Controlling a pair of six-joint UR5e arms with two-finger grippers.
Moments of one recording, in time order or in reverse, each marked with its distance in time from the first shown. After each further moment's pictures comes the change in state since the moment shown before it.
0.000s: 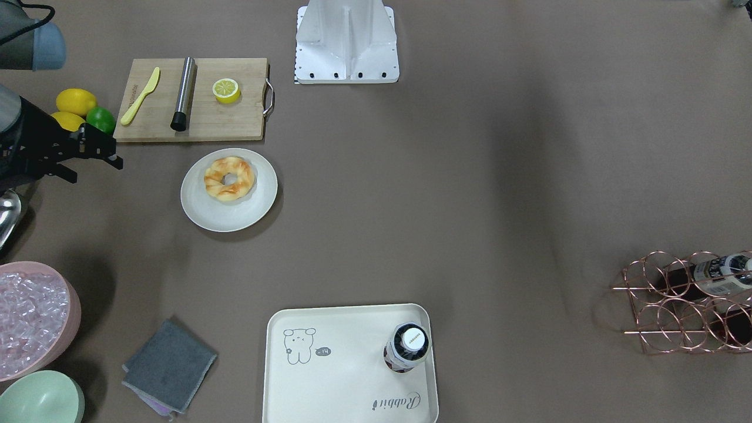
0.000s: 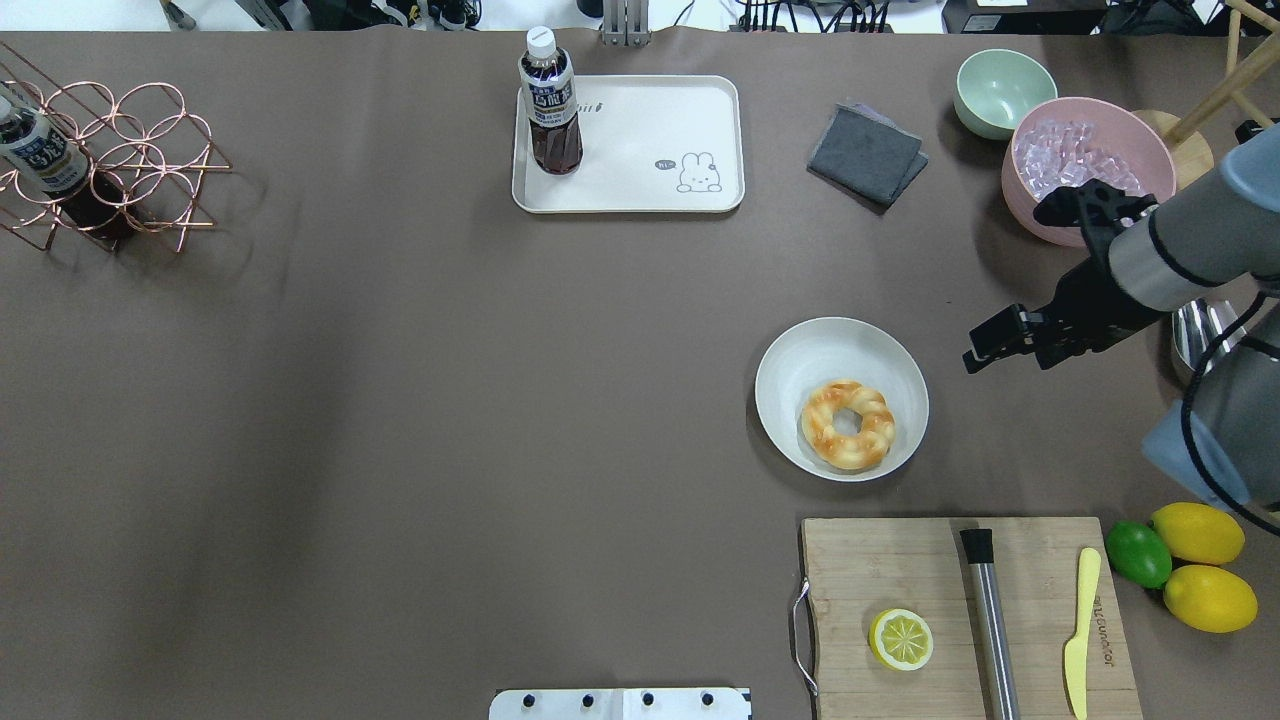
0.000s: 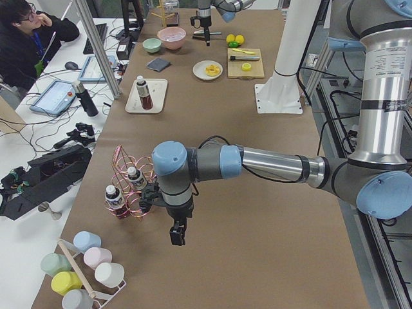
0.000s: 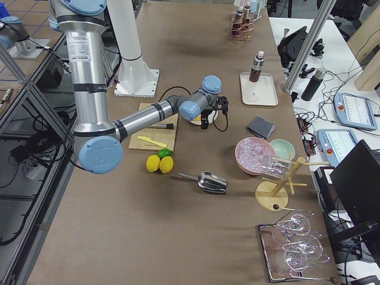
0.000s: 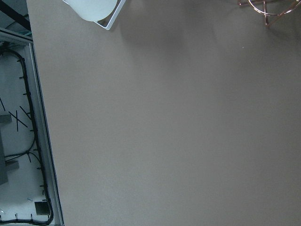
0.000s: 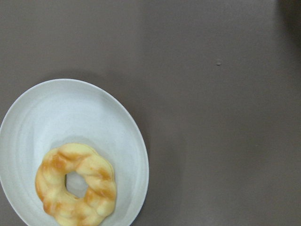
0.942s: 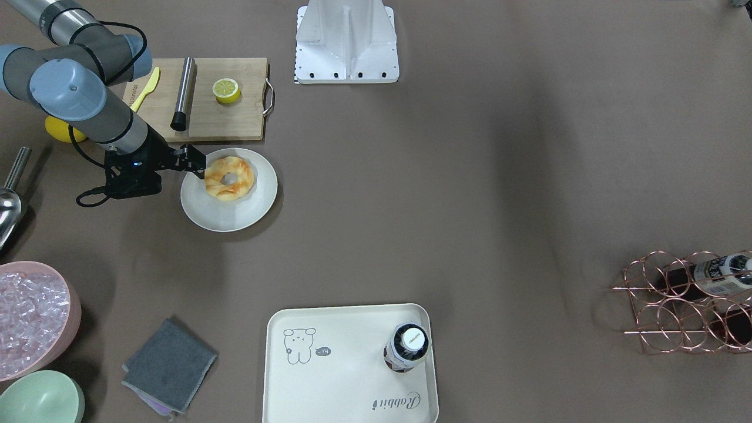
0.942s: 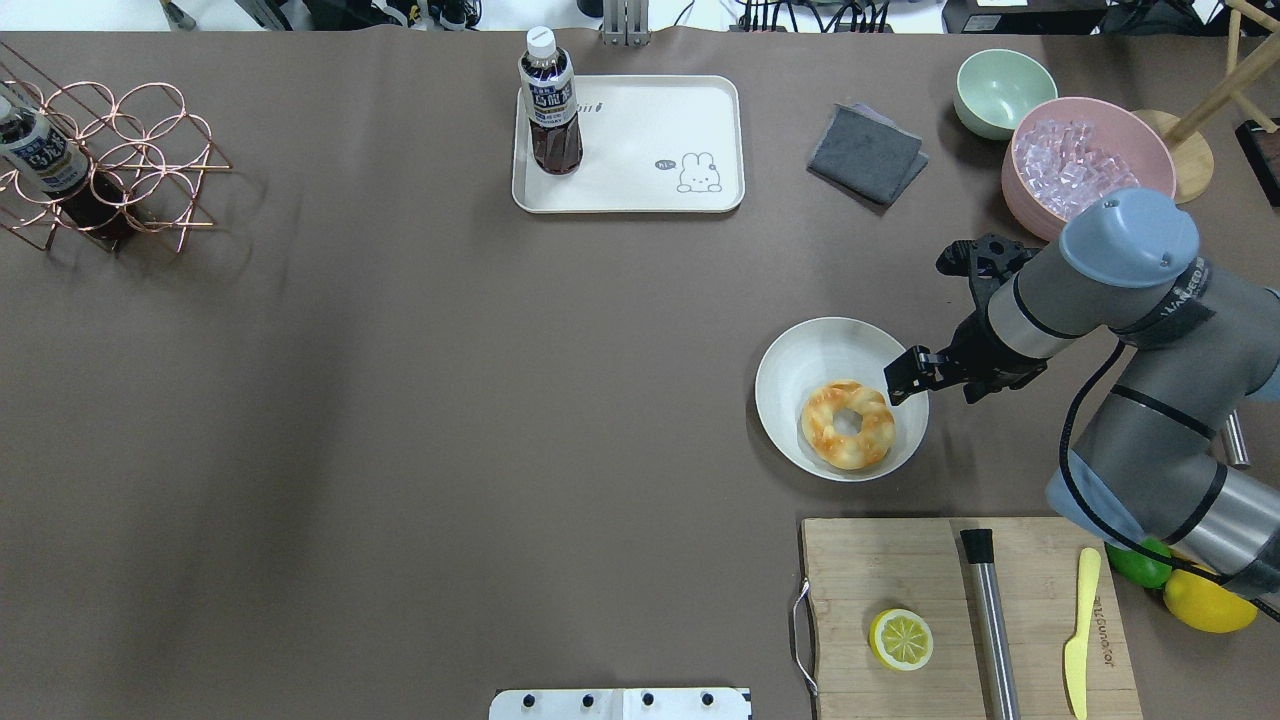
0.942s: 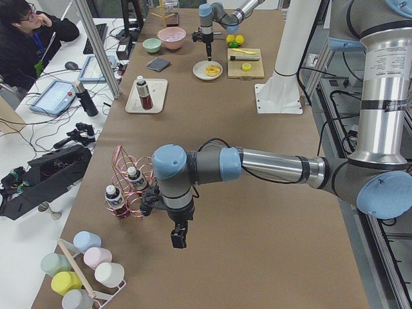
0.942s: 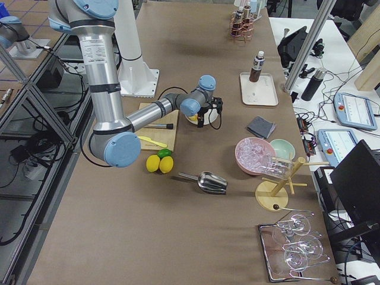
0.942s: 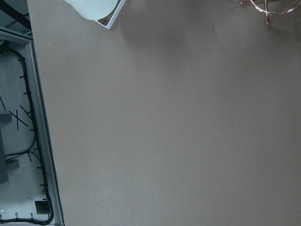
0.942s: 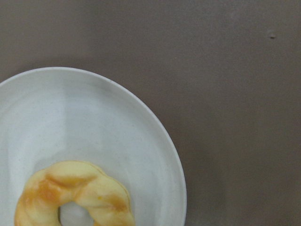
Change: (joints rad) left arm 0.000 0.001 0.015 0.000 0.003 0.000; right arm -0.167 0.089 -0.082 0.002 -0.158 0.174
